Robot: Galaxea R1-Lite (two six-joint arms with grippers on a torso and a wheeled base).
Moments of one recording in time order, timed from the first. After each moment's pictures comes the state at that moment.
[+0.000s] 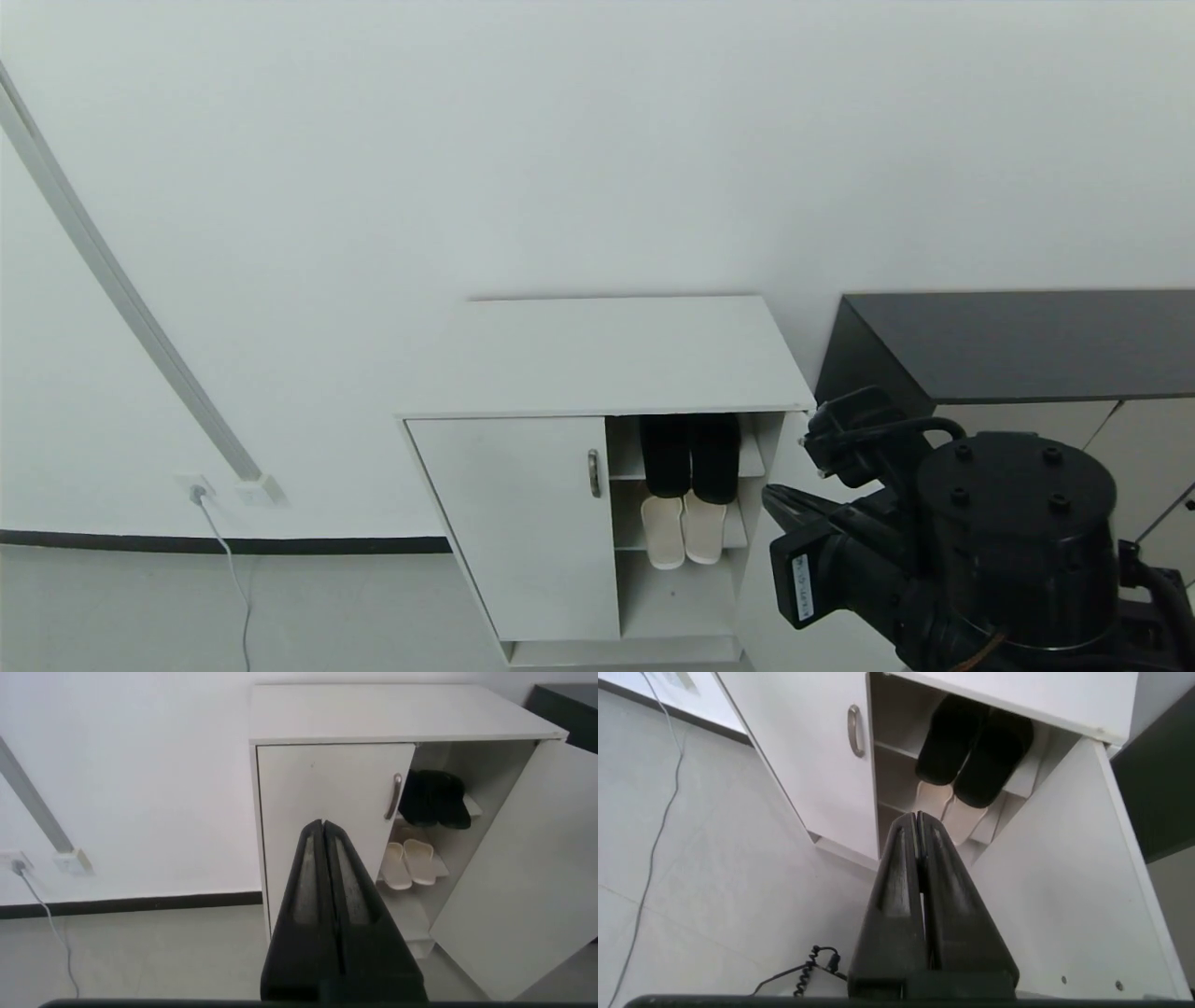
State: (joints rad) left arm 0.00 0.00 0.00 0.00 -0.03 -0.01; right arm 1.00 1.59 -0.65 -0.58 -0.56 0.17
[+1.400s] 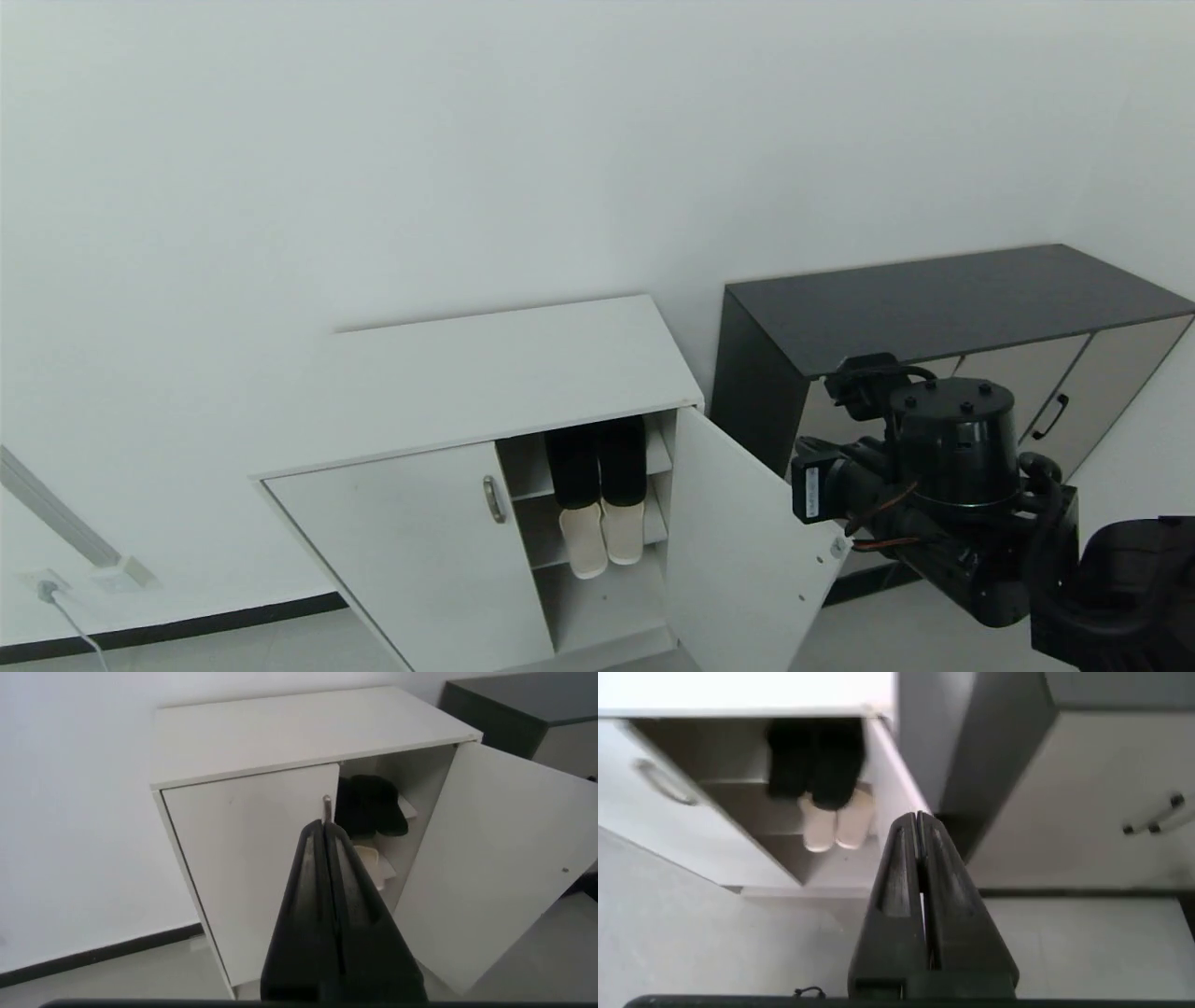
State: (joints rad) left arm 0.00 0.00 0.00 0.00 -0.03 0.00; right arm 0.71 1.75 -0.66 -0.76 -0.46 0.17
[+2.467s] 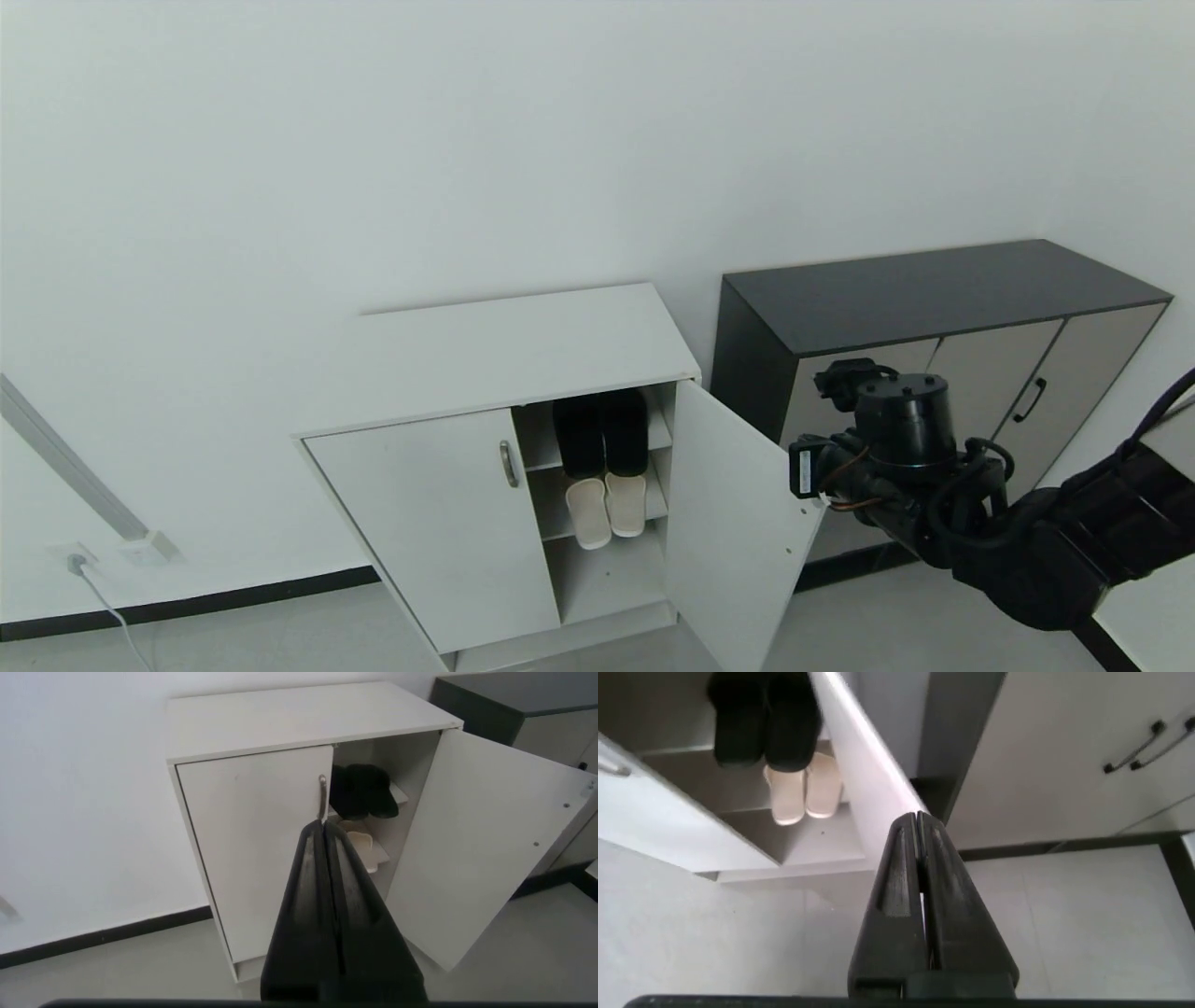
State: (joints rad) left arm 0.00 0.00 0.00 0.00 -0.03 0.00; right arm 0.55 1.94 -0.76 -0.80 -0.38 0.17
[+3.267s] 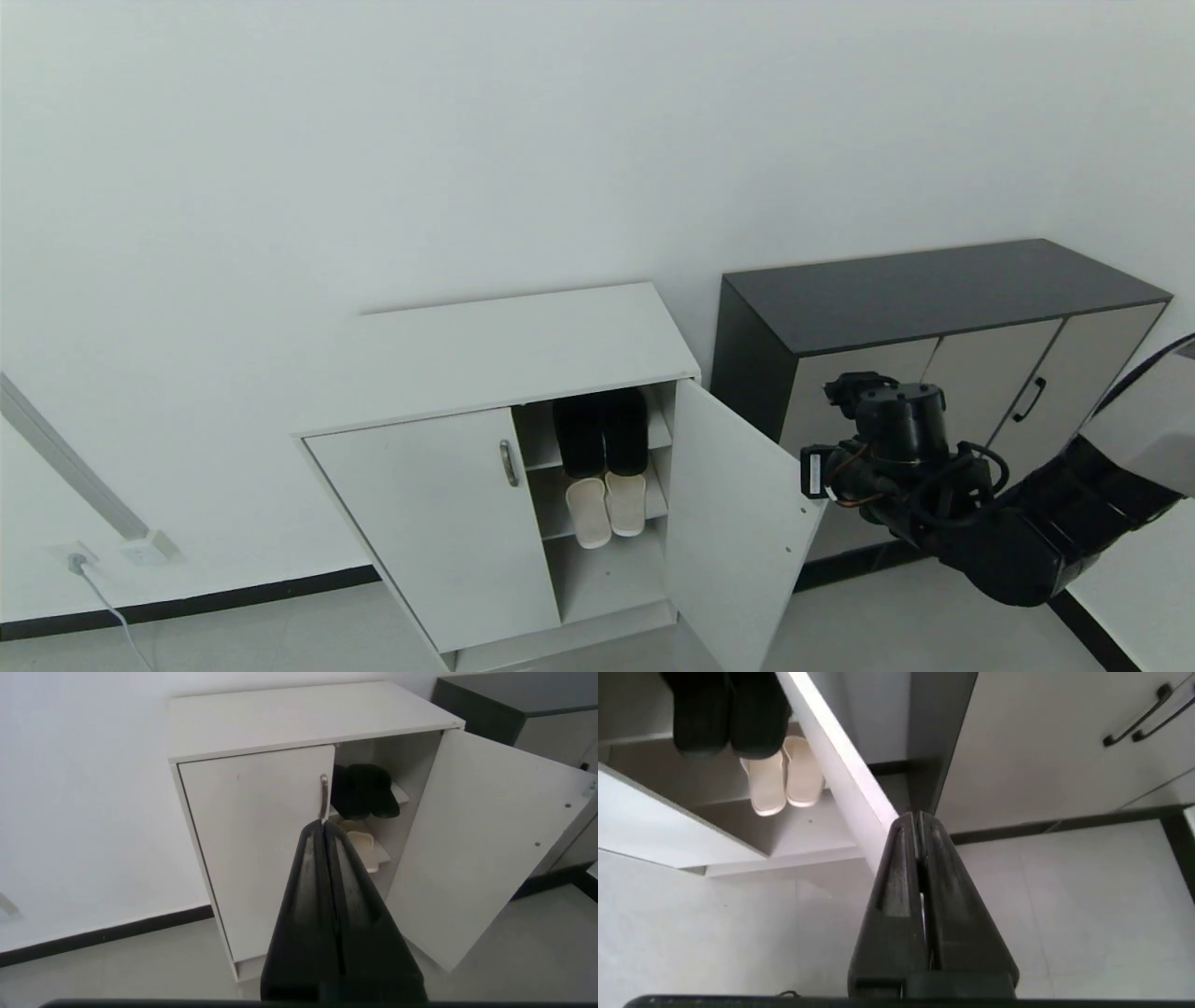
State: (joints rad) left arm 0.00 0.00 0.00 0.00 -0.03 0.00; right arm 0.46 2.05 -0.78 -0.83 -0.32 0.18
